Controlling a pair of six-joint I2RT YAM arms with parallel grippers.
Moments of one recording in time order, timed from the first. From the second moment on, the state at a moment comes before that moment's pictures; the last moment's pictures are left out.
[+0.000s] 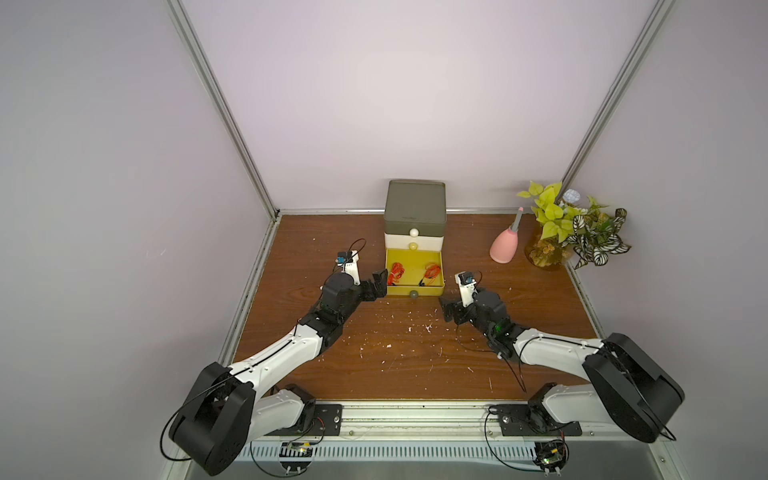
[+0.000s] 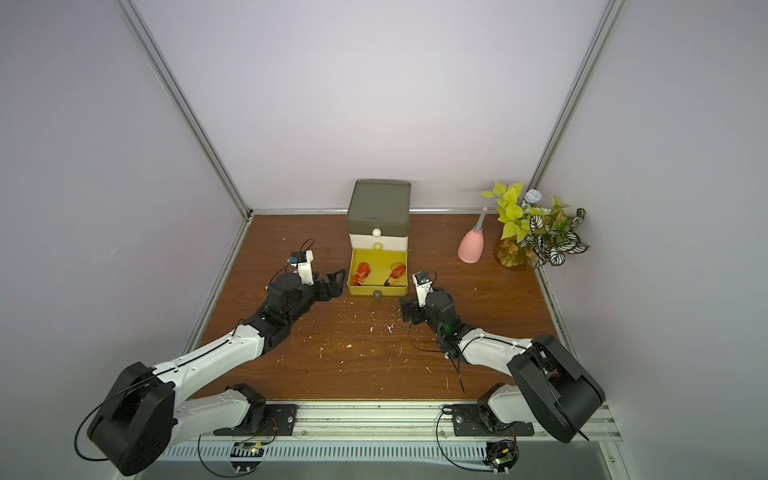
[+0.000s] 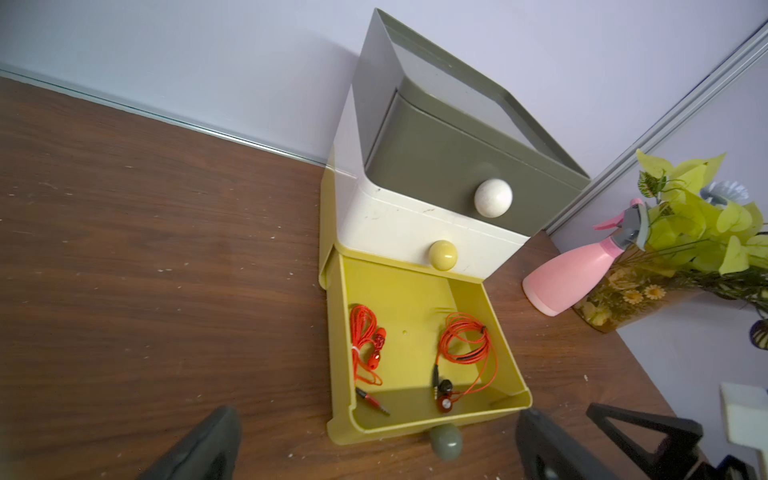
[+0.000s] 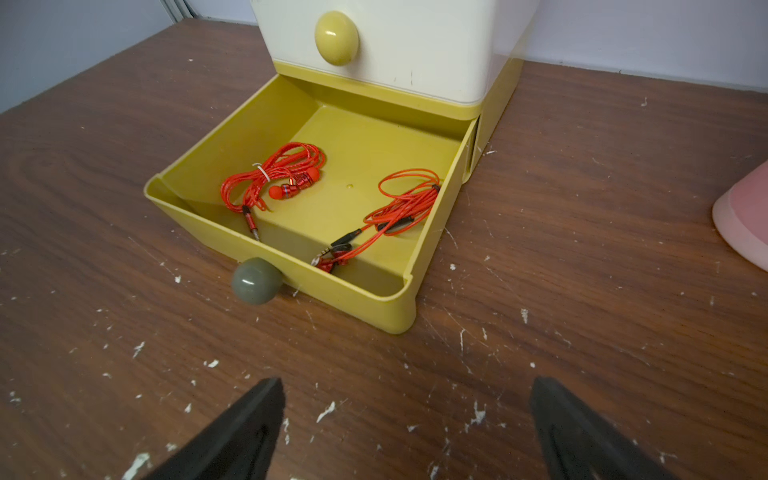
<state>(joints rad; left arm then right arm) -0.49 1.14 0.49 0.35 -0.09 -0.48 0.64 1.37 0.42 0.49 0.19 0.16</state>
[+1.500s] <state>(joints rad) -0.48 1.04 0.28 0.52 -0.14 -0.34 0.70 1.74 0.64 0.63 0.37 0.16</state>
